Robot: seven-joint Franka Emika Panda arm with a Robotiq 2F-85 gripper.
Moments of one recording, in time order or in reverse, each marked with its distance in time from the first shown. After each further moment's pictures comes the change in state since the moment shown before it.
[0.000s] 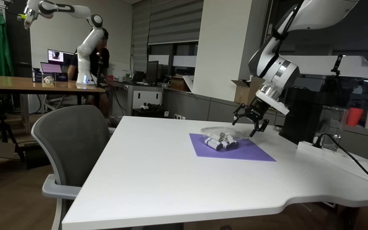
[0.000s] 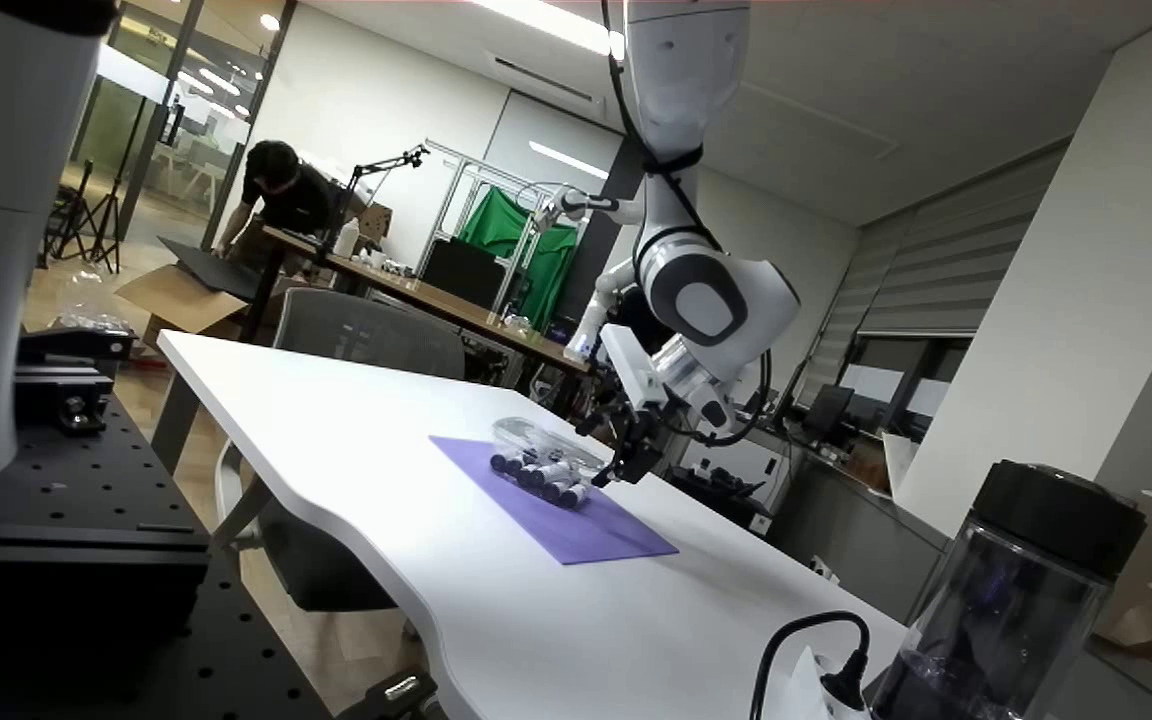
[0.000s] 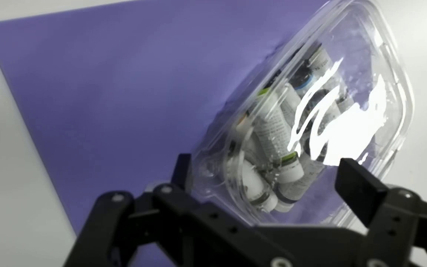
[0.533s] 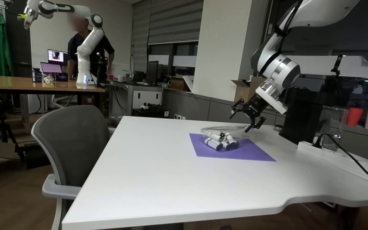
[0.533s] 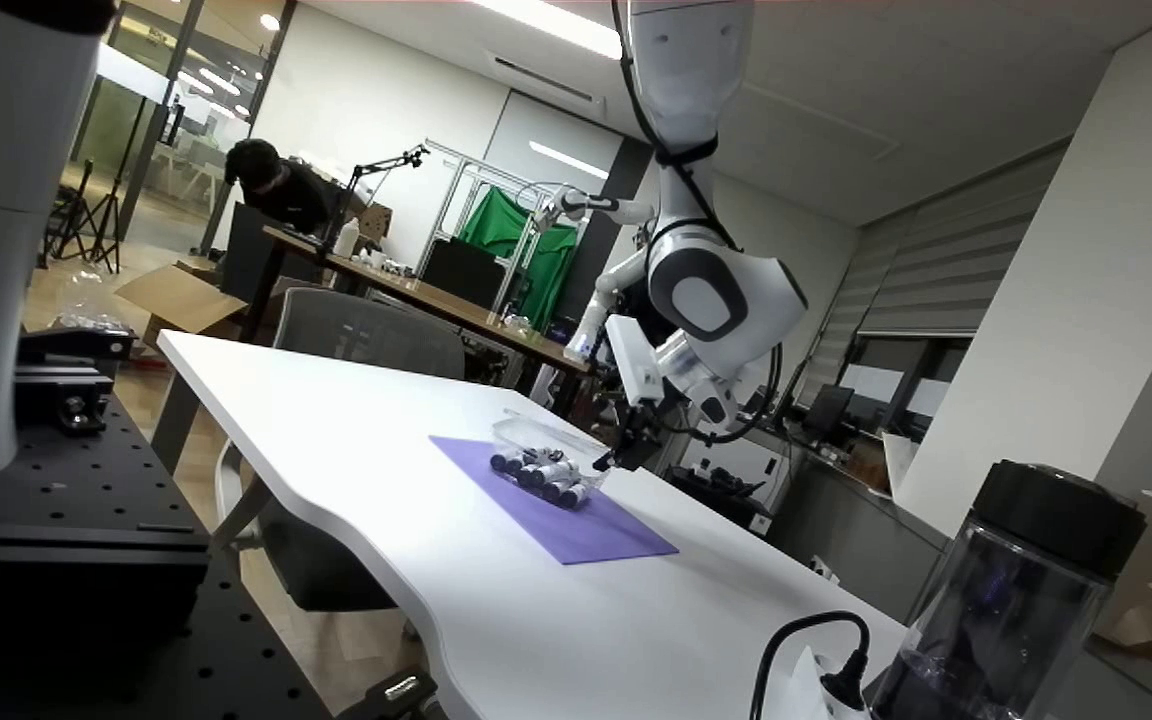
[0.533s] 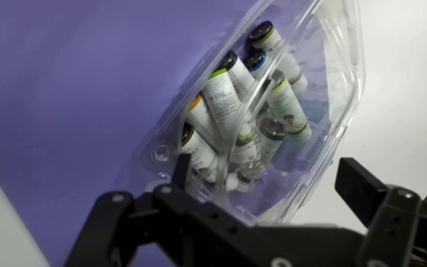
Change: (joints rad) arm -0.019 -0.014 0.022 0.000 0.147 -0.003 -0.080
